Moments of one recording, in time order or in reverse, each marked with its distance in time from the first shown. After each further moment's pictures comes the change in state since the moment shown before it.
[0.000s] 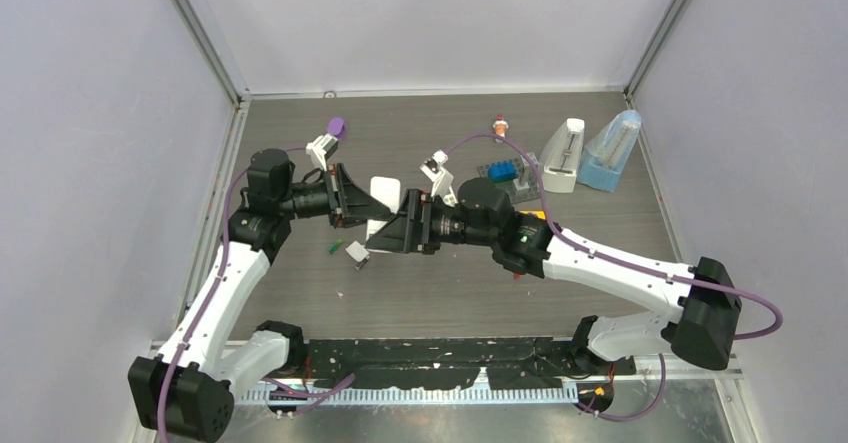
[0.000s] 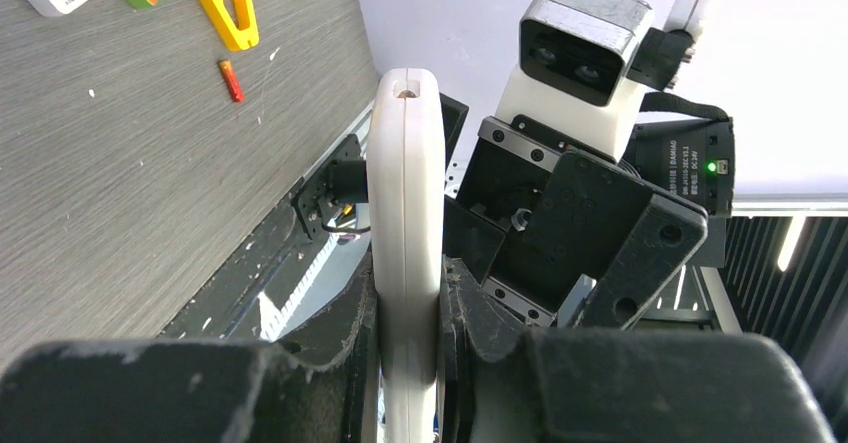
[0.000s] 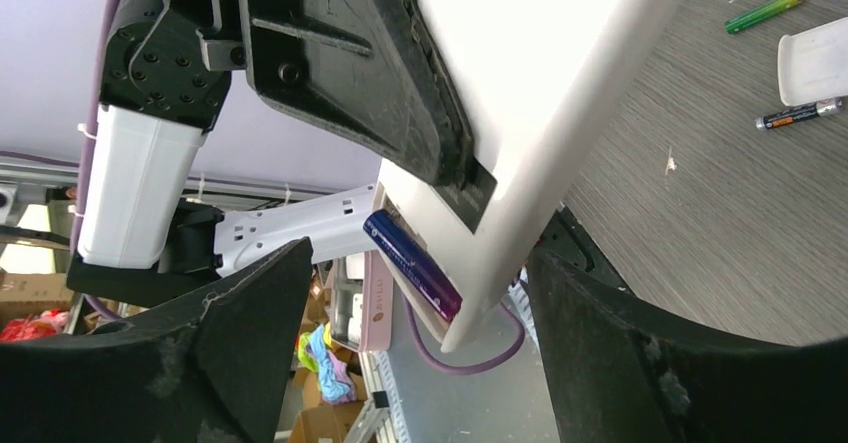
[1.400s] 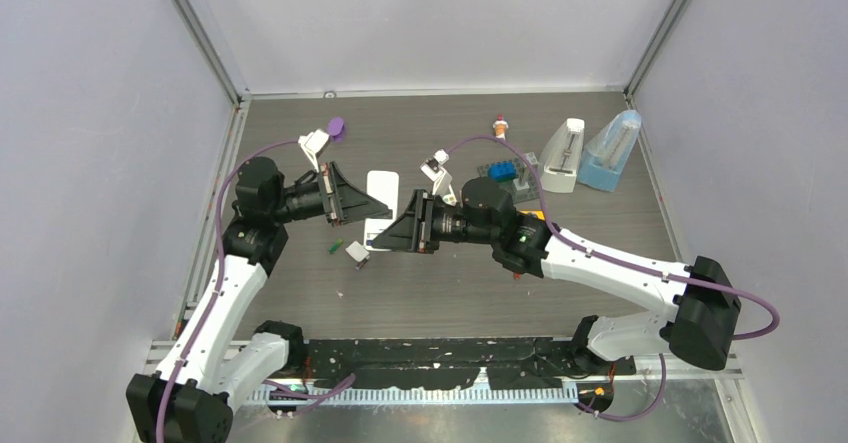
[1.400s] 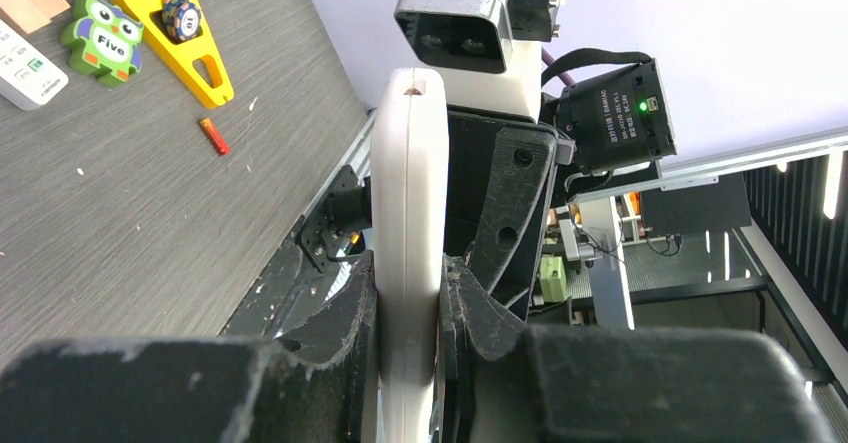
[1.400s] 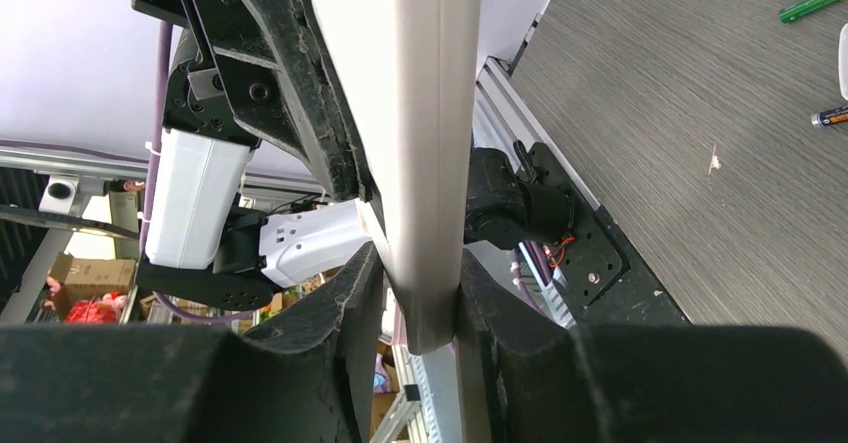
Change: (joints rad) left arm 0.001 -0.080 -0.064 0.235 0.019 -0.038; right arm -0.027 -0.006 -0.048 0.101 -0.063 0.071
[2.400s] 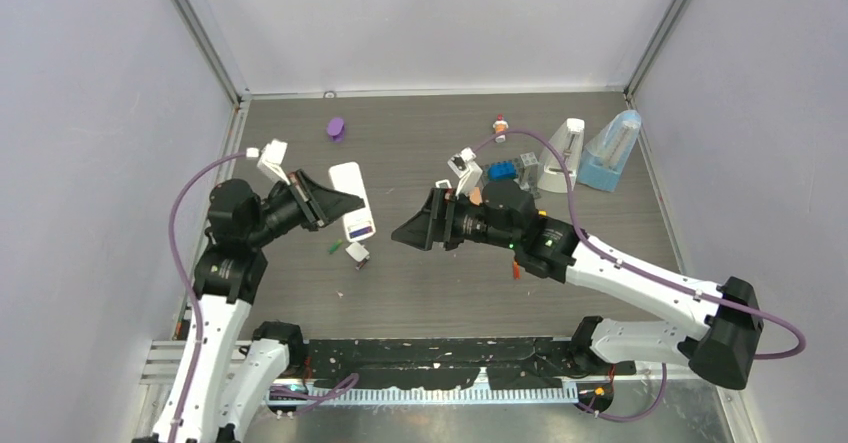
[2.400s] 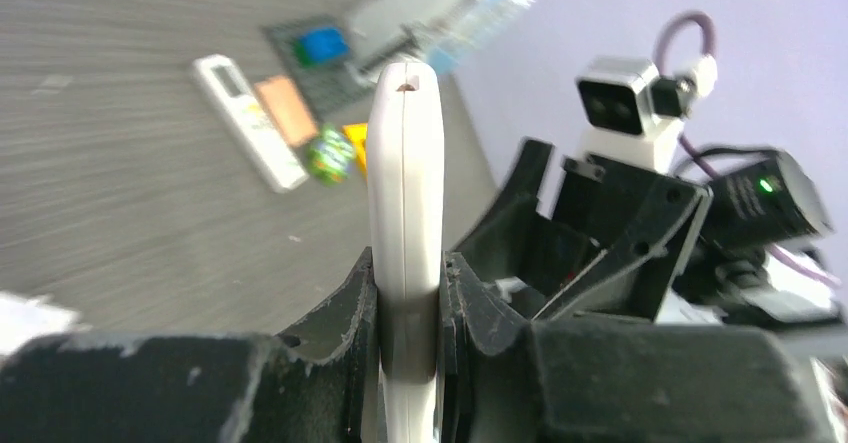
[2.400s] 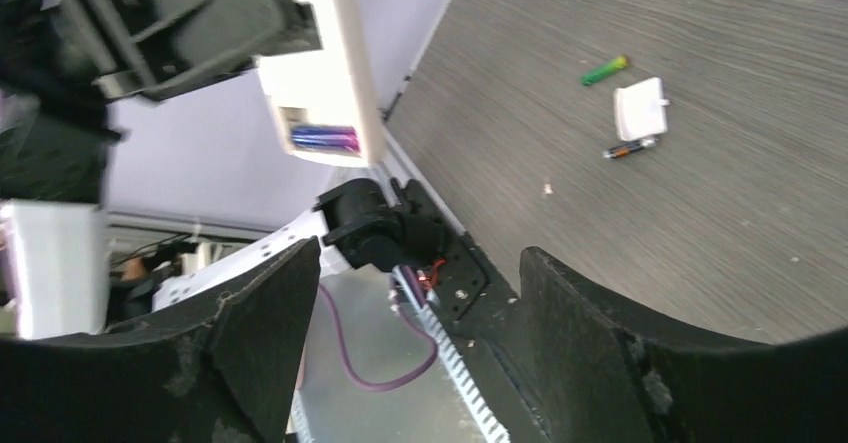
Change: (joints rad) left arm 0.087 -0.193 0.016 -0.234 -0.296 0.226; right arm -0.038 -0.151 -0.039 -0.173 0.161 -0.218
